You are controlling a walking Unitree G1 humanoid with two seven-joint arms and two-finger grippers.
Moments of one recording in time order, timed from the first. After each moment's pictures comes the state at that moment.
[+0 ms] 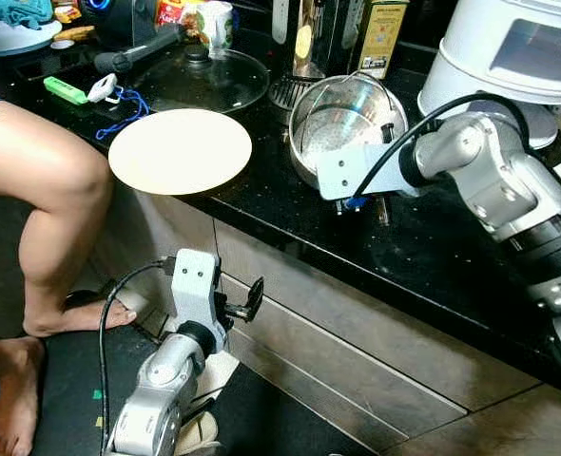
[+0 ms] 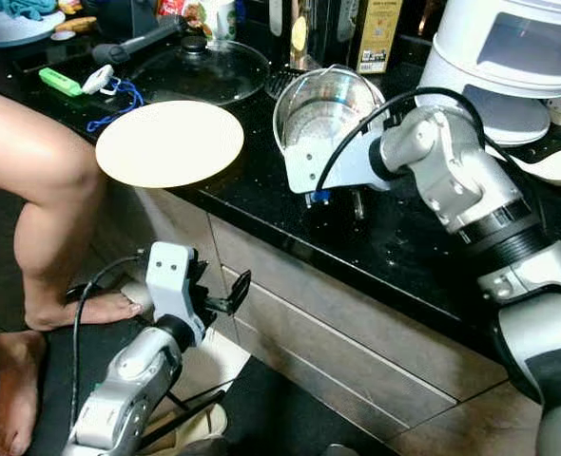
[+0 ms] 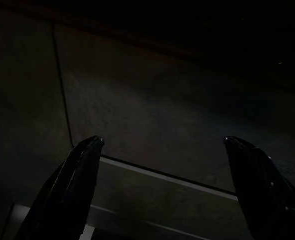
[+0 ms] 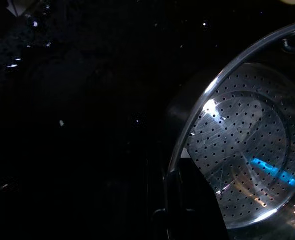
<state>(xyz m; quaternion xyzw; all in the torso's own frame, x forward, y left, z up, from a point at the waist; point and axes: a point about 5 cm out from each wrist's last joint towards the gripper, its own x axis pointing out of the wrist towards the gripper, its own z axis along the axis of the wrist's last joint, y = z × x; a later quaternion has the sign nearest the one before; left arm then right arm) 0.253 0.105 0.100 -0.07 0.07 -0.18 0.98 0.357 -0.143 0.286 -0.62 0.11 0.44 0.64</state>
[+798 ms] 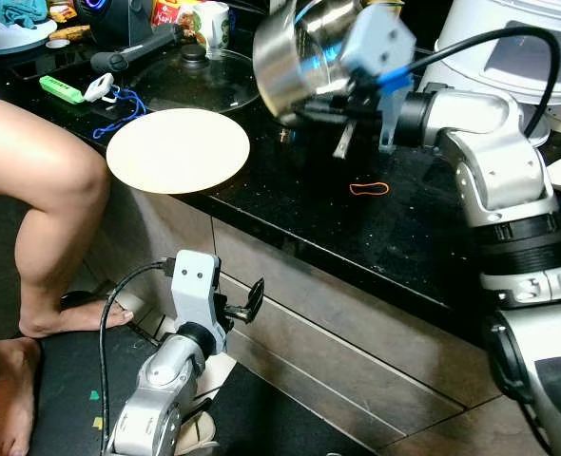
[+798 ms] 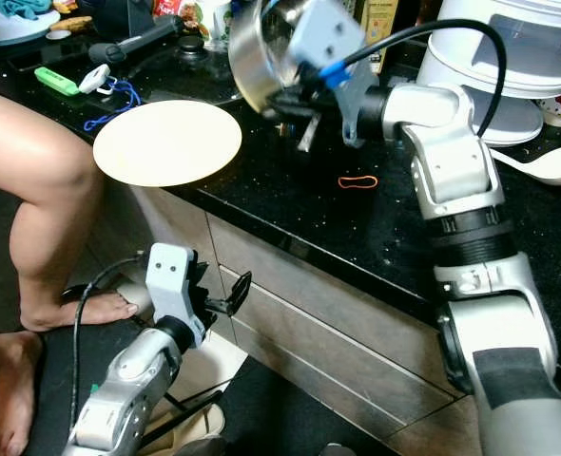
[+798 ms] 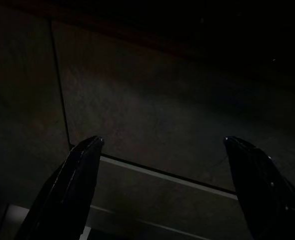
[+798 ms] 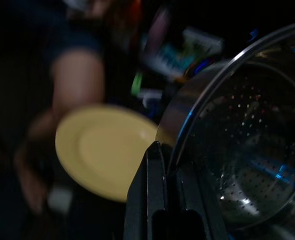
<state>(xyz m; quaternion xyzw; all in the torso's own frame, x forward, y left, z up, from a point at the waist) 0.252 0.105 0.099 -0.07 0.07 -0.18 0.98 0.350 -0.120 0.337 -0.16 -0.16 0.46 0.86</state>
